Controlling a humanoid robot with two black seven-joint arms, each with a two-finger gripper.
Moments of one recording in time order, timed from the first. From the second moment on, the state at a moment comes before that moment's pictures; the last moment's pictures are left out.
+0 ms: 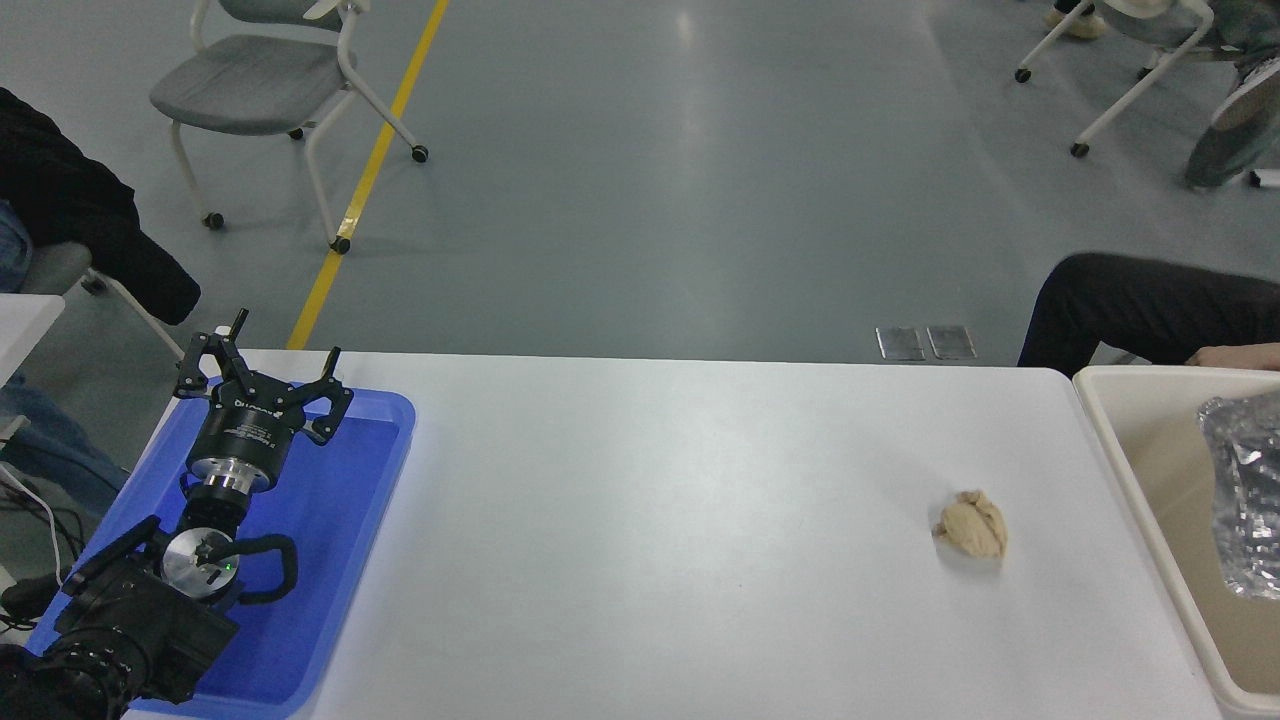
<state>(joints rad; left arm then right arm) -0.63 0.20 -0.89 -0.20 -0.21 -0.79 -0.32 0.81 -0.67 -0.45 0.34 -0.96 0.06 -0.09</state>
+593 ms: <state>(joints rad) -0.63 0.20 -0.89 -0.20 -0.21 -0.79 -0.32 0.73 -0.60 -0.37 0.26 -0.92 -0.01 -0.08</state>
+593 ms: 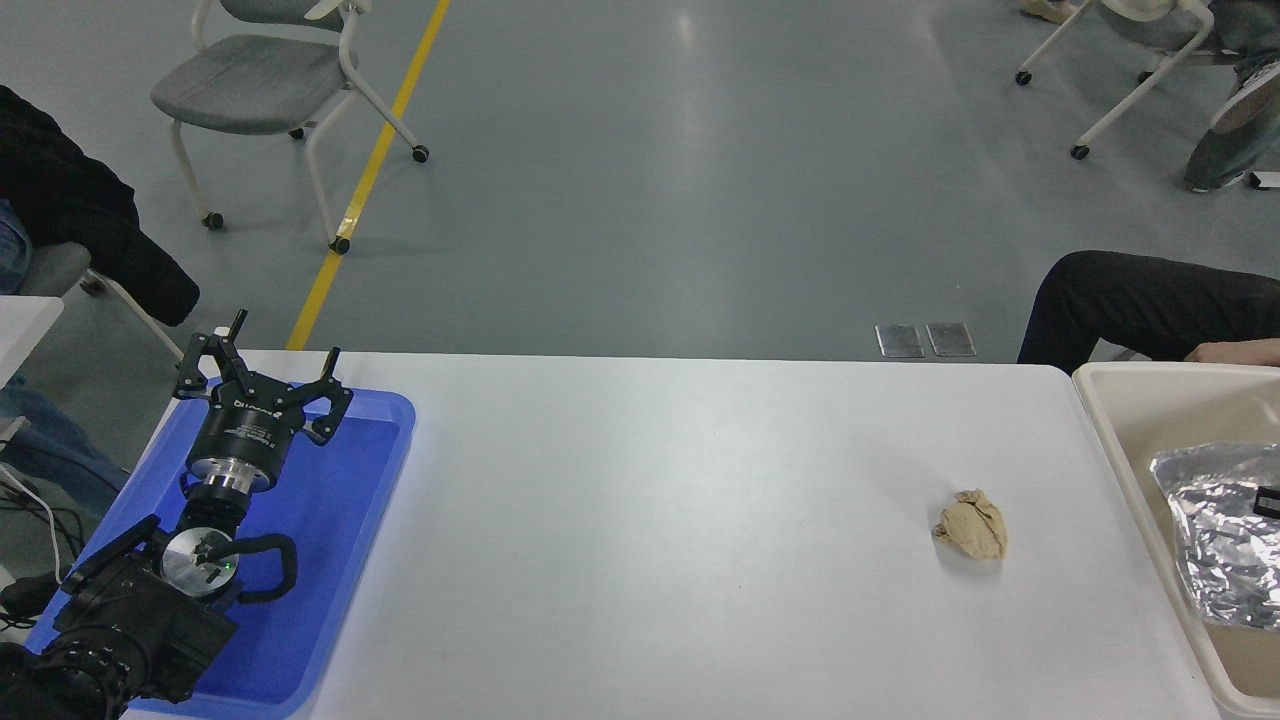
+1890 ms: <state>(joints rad) -0.63 0.20 -0.89 -0.20 -0.21 -0.79 -0.32 2.01 -0.58 -1.07 1.36 -0.44 0.66 -0.12</state>
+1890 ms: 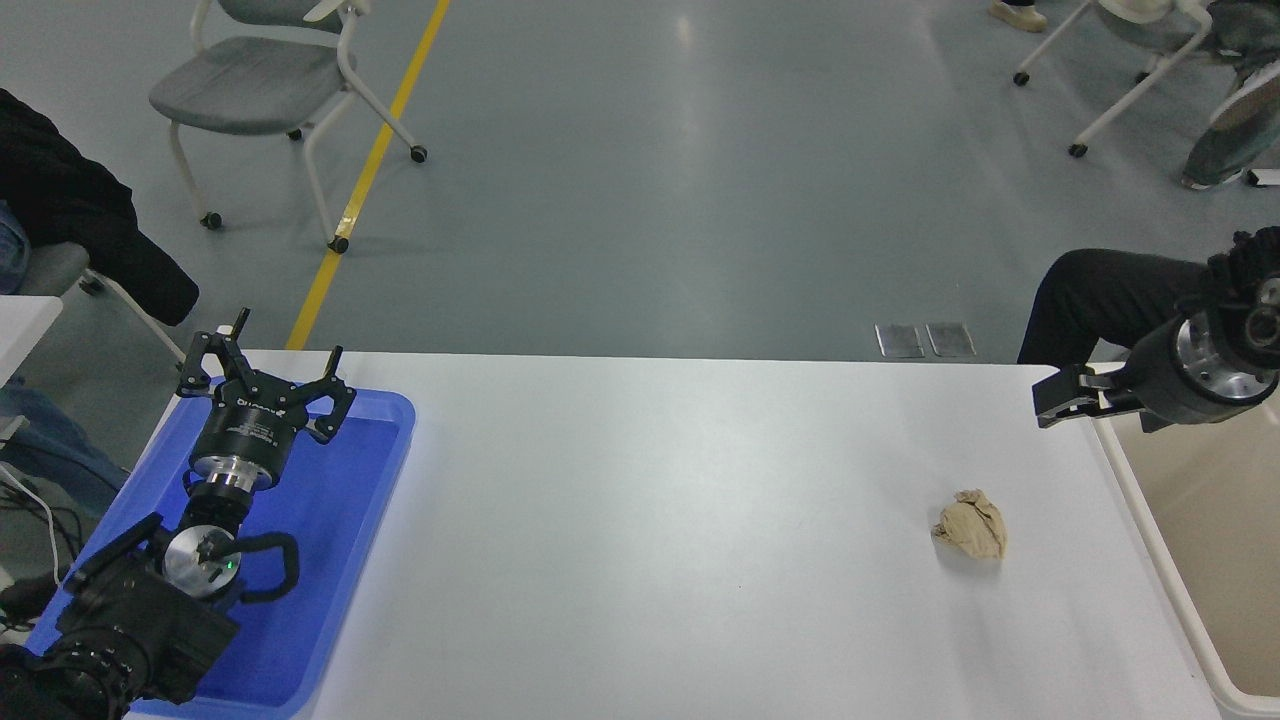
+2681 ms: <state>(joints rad) -0.63 0.20 -0.89 -0.20 -0.21 -0.79 -0.32 2.27 -0.30 -1.23 1.47 -0.20 0.73 -0.12</state>
